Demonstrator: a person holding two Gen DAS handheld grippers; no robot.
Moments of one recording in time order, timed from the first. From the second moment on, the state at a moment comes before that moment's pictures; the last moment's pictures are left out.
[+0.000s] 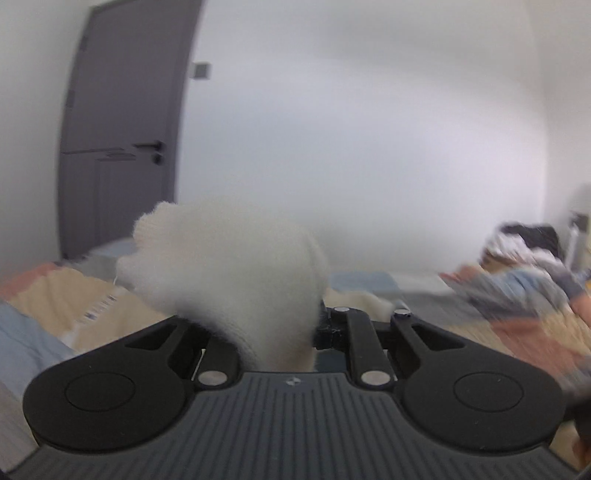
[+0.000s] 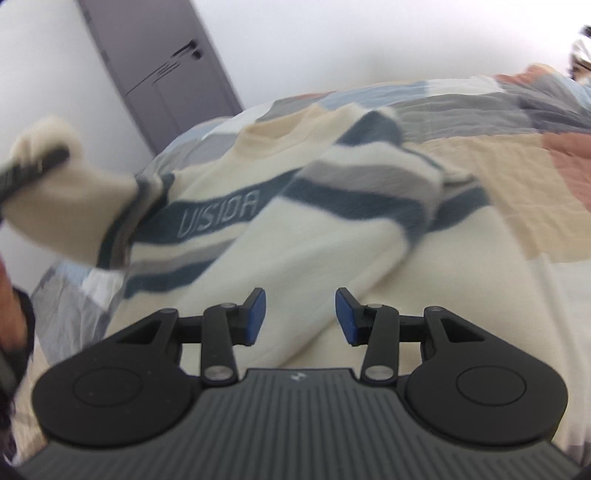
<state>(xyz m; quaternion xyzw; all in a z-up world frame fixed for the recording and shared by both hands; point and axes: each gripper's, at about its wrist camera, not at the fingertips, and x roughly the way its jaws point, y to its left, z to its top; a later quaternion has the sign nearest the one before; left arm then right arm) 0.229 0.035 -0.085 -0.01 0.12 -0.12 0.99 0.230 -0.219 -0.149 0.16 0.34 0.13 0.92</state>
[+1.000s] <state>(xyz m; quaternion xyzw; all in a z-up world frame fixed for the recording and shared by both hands) 0.169 0.036 -0.134 -0.20 0.35 -0.08 0.91 0.213 -0.212 -0.127 0.17 0.29 0.21 0.92</state>
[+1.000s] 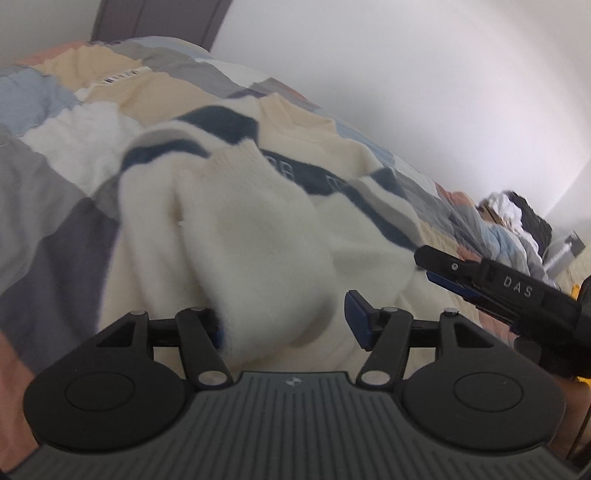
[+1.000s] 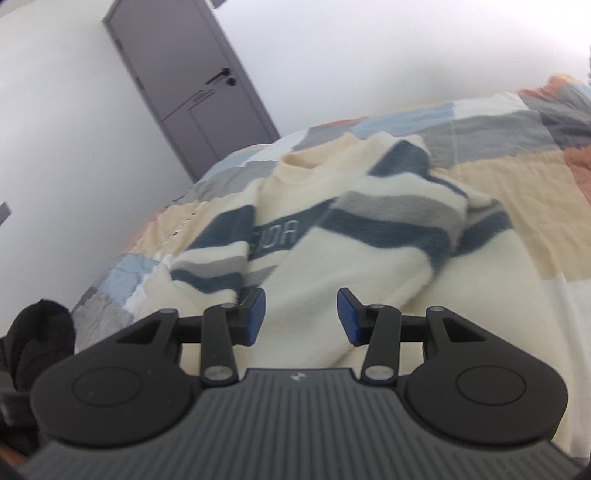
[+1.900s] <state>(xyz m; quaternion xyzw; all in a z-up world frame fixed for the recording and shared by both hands) 0.176 0.159 -0.136 -0.31 0.28 0.00 0.91 0.248 -0.081 -0.146 0.09 0.31 0.36 0.88</state>
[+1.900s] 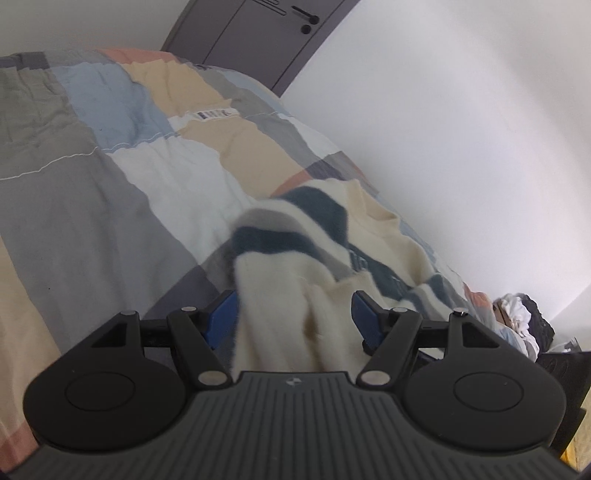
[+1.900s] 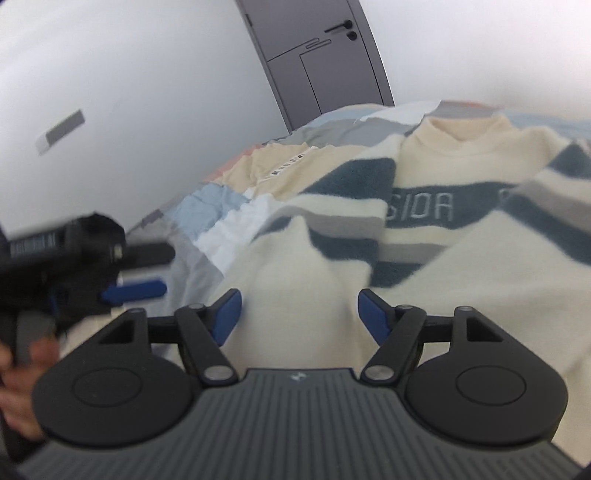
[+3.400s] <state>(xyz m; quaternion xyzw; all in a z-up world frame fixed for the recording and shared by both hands) 0.206 0.100 -0.183 -0.27 0.40 -0.04 0.88 0.188 -0.185 -0.142 0.21 0.36 0.18 0.89</state>
